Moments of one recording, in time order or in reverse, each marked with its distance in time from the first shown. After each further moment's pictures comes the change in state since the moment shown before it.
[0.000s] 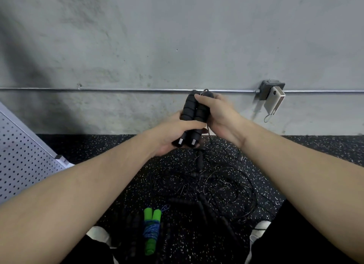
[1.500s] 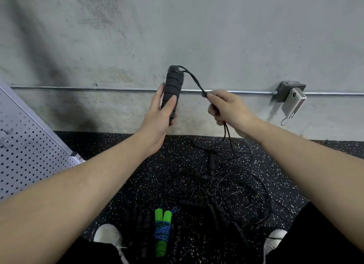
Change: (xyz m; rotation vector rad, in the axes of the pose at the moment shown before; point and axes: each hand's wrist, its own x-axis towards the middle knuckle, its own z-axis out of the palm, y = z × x) left_hand 0.000 -0.001 -0.061 -0.098 0.419 0.329; right_hand 0.013 -0.004 -0.003 -0.602 -0.179 -0.203
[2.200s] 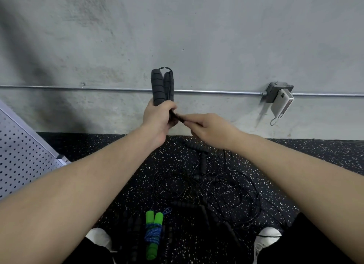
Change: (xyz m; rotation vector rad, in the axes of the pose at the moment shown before) left_hand 0.019 -0.002 0.030 -0.143 0.162 -0.148; right_hand -0.035 -0.002 0.012 -0.616 -0.258 -0.213
